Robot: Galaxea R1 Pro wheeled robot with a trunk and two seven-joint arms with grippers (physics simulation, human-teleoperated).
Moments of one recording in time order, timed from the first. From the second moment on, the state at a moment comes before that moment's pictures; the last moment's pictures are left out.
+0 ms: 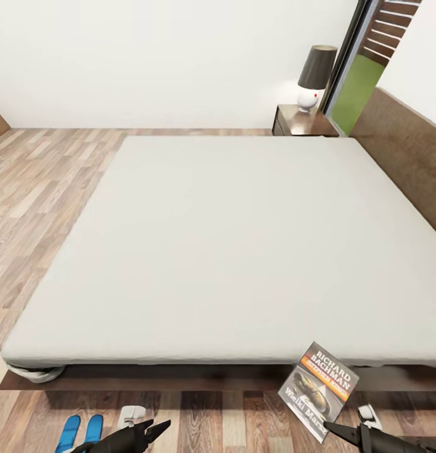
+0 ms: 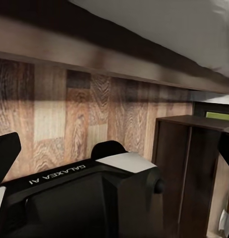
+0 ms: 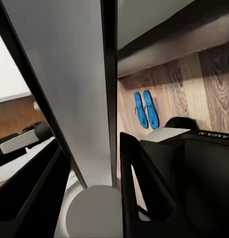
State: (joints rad) left arm -0.42 0.12 0.24 -0.23 0.07 0.00 -0.99; right arm -0.32 -0.43 -0.05 -0.45 -0.35 0.46 1.43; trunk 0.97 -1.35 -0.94
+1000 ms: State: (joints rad) left arm -0.42 0.12 0.24 -0.21 0.06 0.00 -0.99; right arm -0.32 -0.42 -0.05 -0.29 -0.35 0.25 1.42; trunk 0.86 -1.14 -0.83
